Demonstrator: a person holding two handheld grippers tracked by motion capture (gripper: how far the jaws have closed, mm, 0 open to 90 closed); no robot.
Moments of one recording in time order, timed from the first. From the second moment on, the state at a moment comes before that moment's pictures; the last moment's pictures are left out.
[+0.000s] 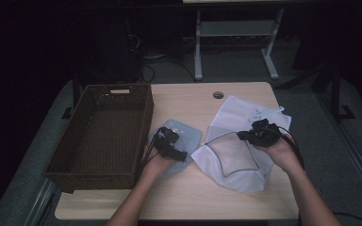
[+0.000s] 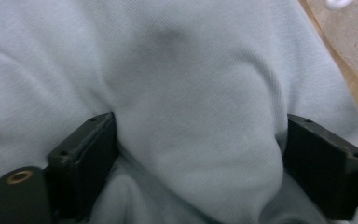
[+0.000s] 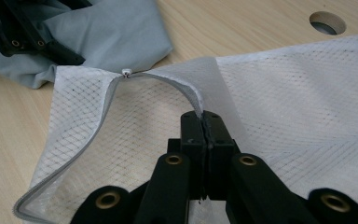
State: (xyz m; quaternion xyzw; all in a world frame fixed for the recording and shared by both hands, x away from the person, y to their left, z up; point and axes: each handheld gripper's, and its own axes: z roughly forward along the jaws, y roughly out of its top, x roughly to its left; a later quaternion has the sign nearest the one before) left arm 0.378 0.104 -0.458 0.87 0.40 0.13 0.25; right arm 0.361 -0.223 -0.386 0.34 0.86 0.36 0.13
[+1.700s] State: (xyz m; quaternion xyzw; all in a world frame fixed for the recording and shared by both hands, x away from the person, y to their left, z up) left arm 0.339 0.113 -0.365 0.87 0.28 0.11 0.38; right arm 0.388 -0.221 -0.381 0.36 0.85 0.36 0.14
